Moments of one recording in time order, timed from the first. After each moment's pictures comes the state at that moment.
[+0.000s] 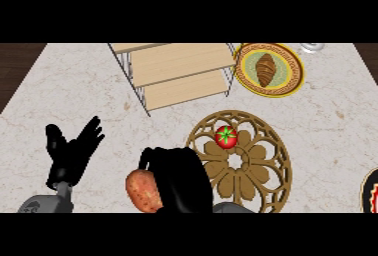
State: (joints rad) left arm -0.07 0.28 -0.07 -1.34 0.25 0.08 0.25; right arm -0.52 0.00 0.87 -1.66 0.67 -0.06 0.89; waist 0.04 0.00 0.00
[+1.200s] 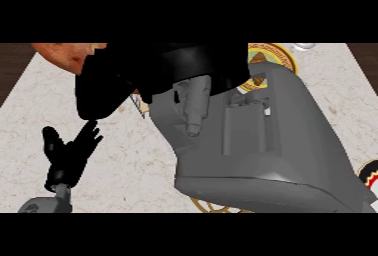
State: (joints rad) left arm -0.05 0.26 -0.04 -1.34 0.23 0.08 0.25; right arm -1.33 -0.03 0.28 -1.55 0.52 0.08 1.07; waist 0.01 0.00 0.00
